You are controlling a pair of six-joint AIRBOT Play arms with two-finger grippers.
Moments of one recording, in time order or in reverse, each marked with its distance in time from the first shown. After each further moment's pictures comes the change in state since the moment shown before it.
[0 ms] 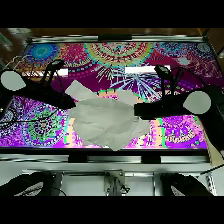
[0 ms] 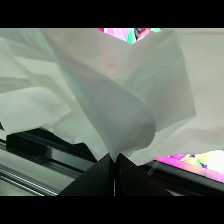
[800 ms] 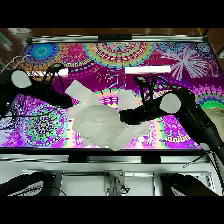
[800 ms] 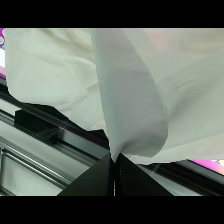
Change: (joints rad) left arm 0.068 -0.067 0.026 0.126 0.003 -0.004; right arm 0.113 -0.104 -0.026 0.065 -0.055 -0.027
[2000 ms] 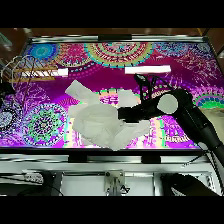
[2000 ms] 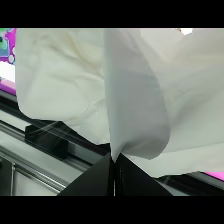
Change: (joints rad) left arm 0.708 -0.301 0.287 0.155 0.109 0.042; right arm 0.013 -0.010 0.000 -0.003 -0.060 0.068
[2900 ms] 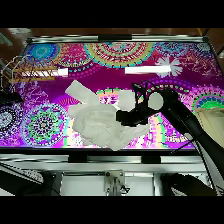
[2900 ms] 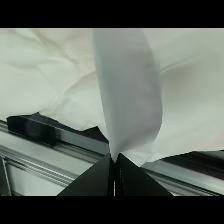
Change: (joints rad) left arm 0.047 -0.262 0.037 0.006 0.090 0.117; right arm 0.000 -0.114 -0.001 0.011 0.080 0.081
